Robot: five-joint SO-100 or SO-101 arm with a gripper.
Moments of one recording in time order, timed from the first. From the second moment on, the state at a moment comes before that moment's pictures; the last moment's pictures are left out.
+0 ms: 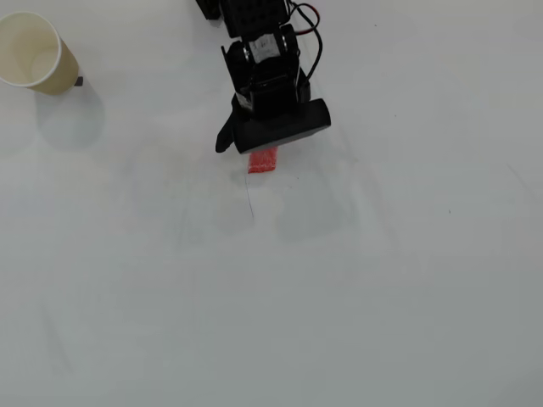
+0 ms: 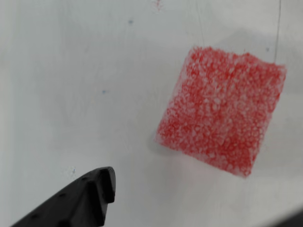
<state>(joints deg) -11.3 121.4 144.5 47.3 77.3</state>
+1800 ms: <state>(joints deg) -6.3 106.3 136.5 40.6 77.3</state>
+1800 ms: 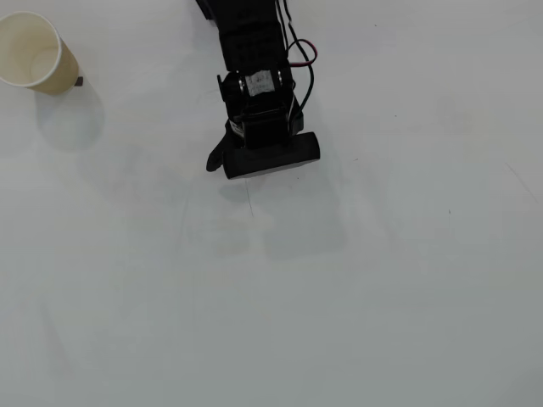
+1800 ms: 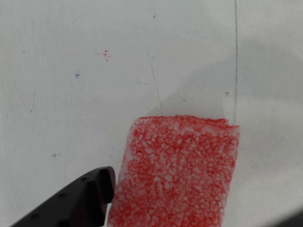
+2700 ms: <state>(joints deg) -5.8 106.3 136.5 37.4 77.3</state>
